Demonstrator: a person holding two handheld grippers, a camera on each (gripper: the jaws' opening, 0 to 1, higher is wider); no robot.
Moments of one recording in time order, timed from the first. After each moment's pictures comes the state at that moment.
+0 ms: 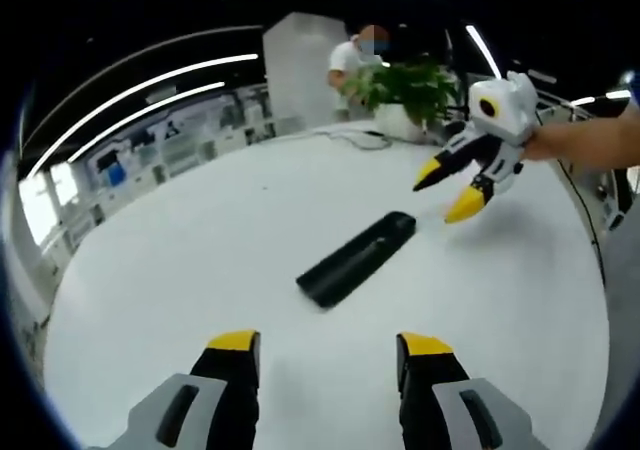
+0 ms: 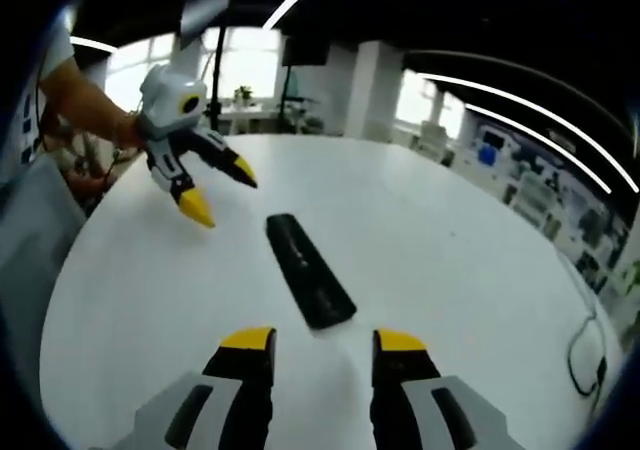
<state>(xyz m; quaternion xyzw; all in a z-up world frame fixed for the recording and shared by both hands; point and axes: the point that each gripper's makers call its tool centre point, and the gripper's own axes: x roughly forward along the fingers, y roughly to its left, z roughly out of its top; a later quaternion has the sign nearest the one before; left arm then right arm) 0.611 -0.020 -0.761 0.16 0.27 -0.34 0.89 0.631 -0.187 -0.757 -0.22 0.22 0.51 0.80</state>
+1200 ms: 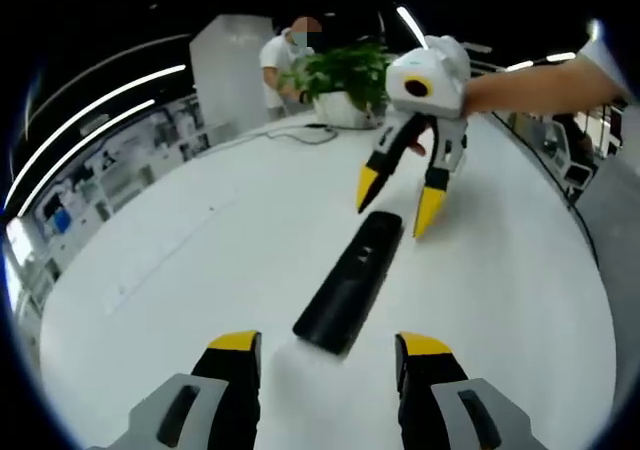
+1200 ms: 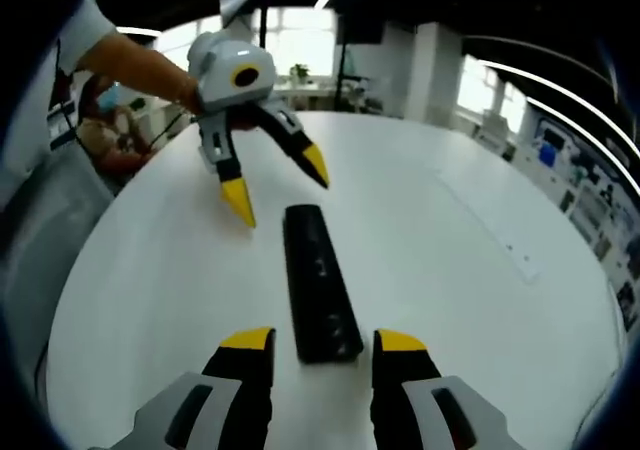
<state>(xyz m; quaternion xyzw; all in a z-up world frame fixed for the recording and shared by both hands) 0.649 -0.049 -0.767 0.22 0.26 -0.47 0.81 0.649 -0.158 -0.778 -0.26 0.27 0.60 0.71</state>
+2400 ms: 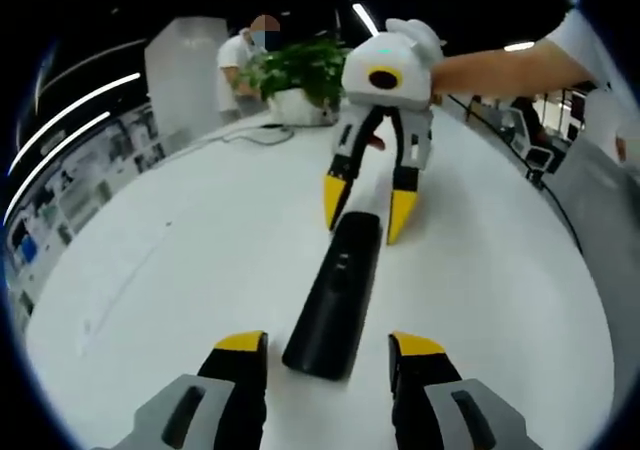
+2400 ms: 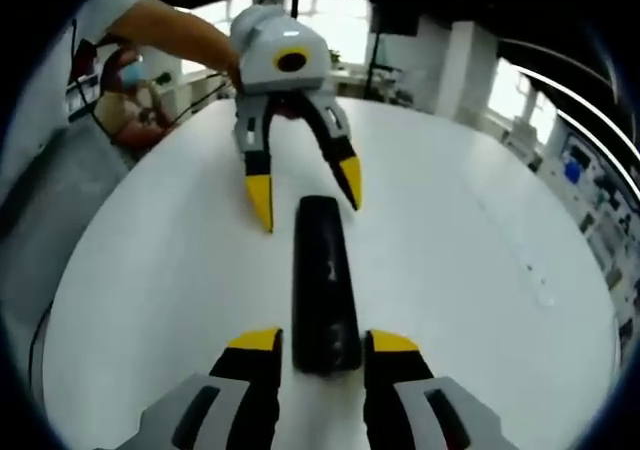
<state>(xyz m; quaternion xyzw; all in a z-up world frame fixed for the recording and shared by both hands) 0.640 -0.076 -0.775 0.23 0.26 -0.55 0.75 0.642 -0.150 -0.782 -0.30 0.27 0.63 0.66</state>
